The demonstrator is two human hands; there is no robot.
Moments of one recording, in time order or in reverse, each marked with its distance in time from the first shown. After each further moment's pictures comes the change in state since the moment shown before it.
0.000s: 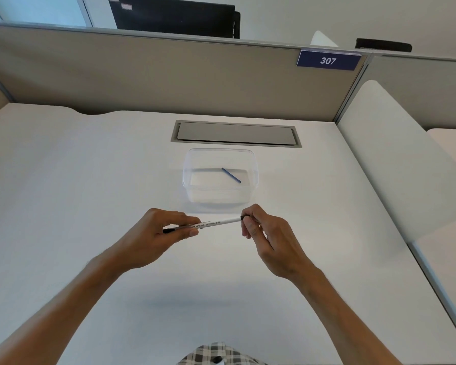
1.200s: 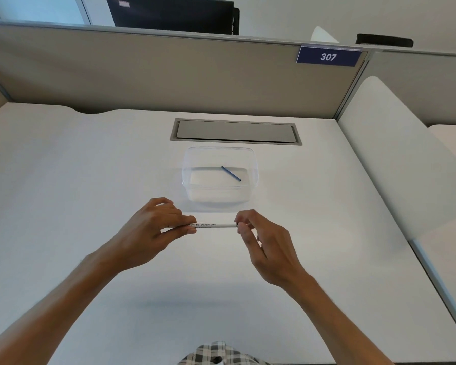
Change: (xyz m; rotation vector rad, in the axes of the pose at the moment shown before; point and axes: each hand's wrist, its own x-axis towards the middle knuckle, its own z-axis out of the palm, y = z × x) left_hand 0.004 -0.003 -0.008 0.468 0.064 0.322; right_hand -0.009 -0.005 0.015 -0.112 0.133 -0.021
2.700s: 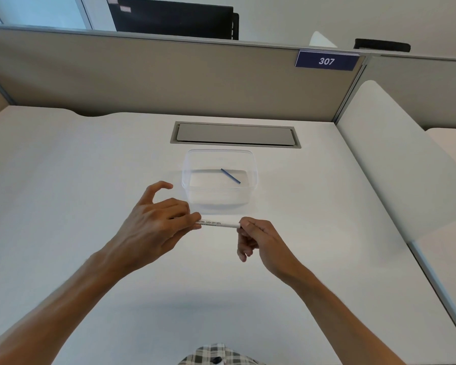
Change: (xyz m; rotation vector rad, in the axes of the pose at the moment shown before) left_hand 0.009 0.019 -0.008 0.471 0.097 0.279; right_hand 0.014 -0.006 -0.004 0.689 -0.270 0.374
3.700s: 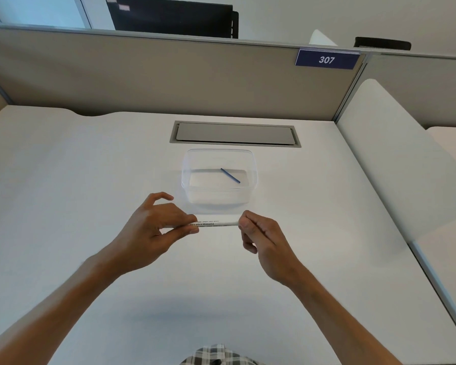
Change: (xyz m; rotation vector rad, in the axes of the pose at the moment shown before) left_hand -0.001 0.006 -0.006 -0.485 0.002 -0.290; right_hand -0.005 -0.006 0.002 -0.078 0.062 -0.147
